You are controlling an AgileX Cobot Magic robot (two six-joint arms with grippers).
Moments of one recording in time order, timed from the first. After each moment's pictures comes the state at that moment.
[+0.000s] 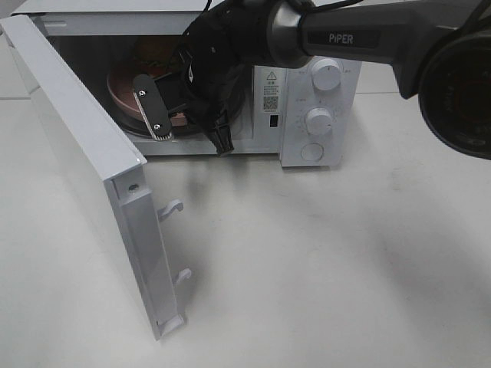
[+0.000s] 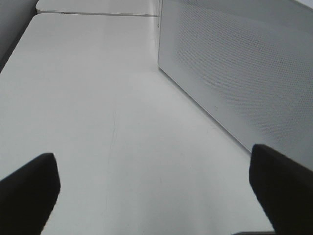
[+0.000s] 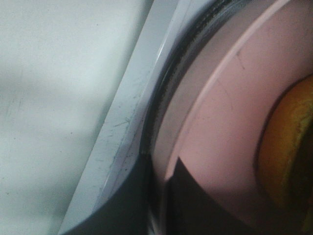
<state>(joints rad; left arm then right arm) 0.07 -0.01 -0.52 -0.13 1.08 0.05 0.68 2.37 -1.99 -0.18 0.57 -1.23</state>
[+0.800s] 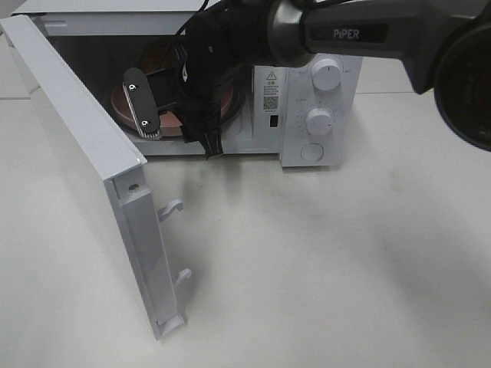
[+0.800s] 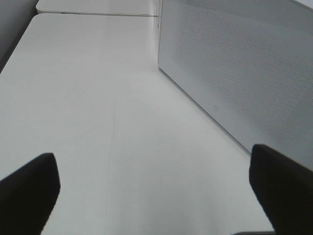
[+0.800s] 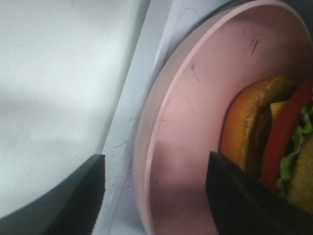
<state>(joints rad) 0.07 -0.01 -0.52 -0.13 1.08 0.05 0.69 2.32 -1.92 -0.15 0.51 -1.17</state>
